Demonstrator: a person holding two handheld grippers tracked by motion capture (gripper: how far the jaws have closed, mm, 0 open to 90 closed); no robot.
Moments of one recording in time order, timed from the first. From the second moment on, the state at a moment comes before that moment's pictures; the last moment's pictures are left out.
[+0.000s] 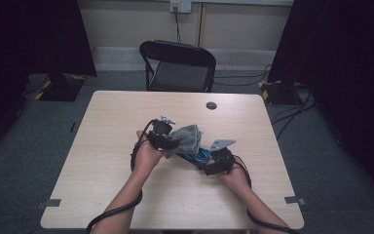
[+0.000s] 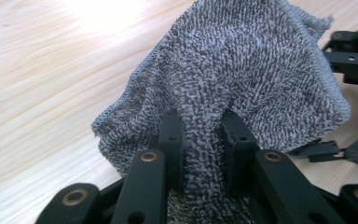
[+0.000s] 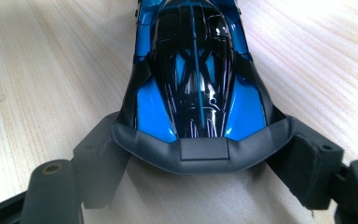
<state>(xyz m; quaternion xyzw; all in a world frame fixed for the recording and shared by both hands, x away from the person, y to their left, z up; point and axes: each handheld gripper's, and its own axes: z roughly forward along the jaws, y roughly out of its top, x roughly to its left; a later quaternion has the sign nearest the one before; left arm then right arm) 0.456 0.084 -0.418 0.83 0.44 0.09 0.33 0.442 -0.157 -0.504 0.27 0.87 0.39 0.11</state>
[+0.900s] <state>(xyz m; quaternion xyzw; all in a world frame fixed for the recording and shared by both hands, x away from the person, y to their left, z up) 0.442 0.025 -0.443 0.88 0.37 0.09 0.29 0.442 -0.157 -0.504 0.27 0.87 0.39 0.11</state>
